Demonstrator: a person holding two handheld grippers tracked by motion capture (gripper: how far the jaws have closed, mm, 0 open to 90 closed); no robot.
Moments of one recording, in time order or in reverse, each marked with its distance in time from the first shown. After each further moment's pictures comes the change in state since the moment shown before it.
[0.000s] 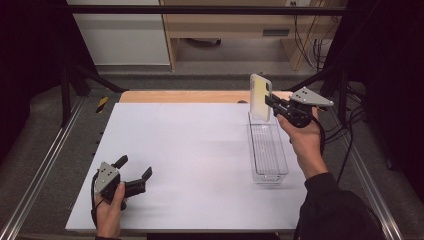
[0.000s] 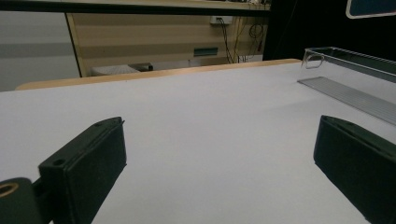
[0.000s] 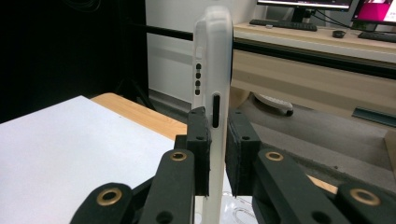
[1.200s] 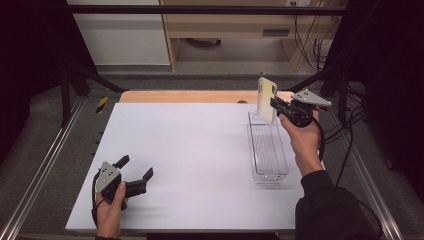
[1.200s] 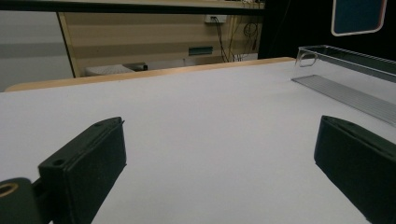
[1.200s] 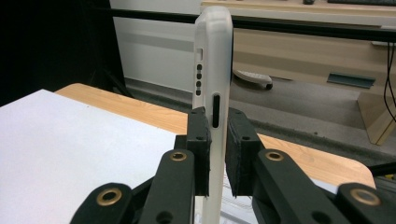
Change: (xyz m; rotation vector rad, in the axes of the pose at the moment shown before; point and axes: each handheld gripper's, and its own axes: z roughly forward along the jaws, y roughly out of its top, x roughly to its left) left arm -0.001 0.000 0.001 0.004 -0.022 0.007; right arm -0.018 -0.021 0.012 0.076 -0.108 0.090
